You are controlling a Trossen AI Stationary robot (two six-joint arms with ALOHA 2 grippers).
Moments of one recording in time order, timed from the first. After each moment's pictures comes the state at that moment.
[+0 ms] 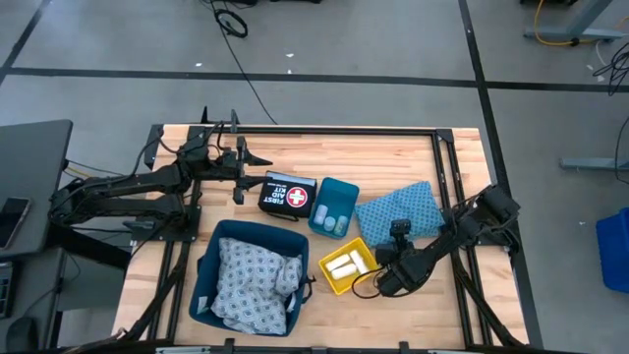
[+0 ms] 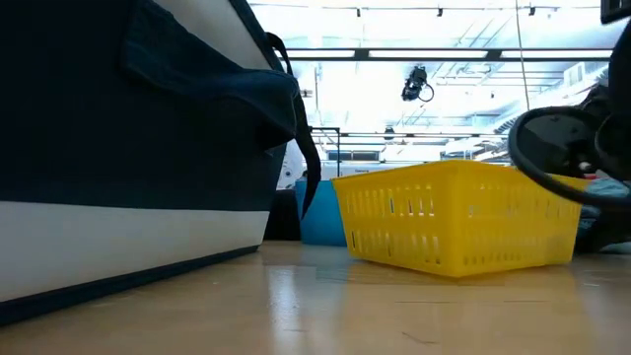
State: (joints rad) left arm 0.42 0.81 0.39 0.44 0.36 0.14; right arm 0.63 1.84 0.91 -1.03 0.57 0.60
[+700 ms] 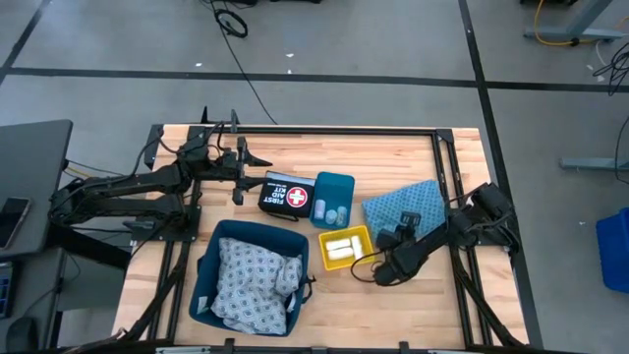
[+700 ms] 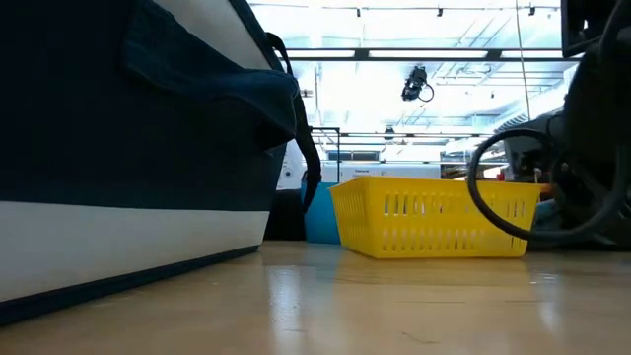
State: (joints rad) left arm 0.42 0.81 0.39 0.44 0.38 0.14; right arm 0.54 1.86 0.91 -1.14 0.55 0.89
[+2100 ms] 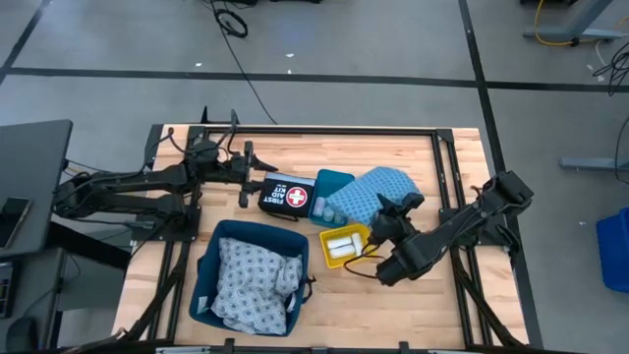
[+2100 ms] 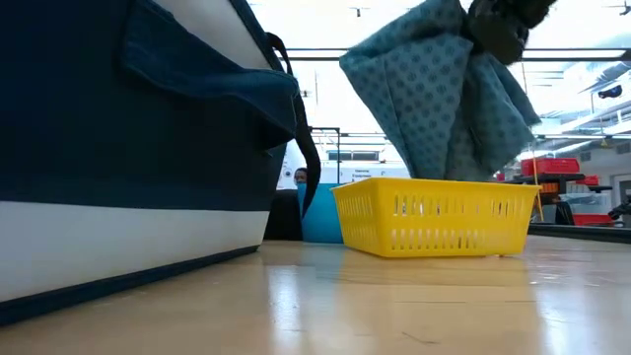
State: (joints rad) left arm 0.40 0.90 0.39 0.45 0.37 0.18; right arm 0.56 1.67 1.25 -1.57 1.28 1.12
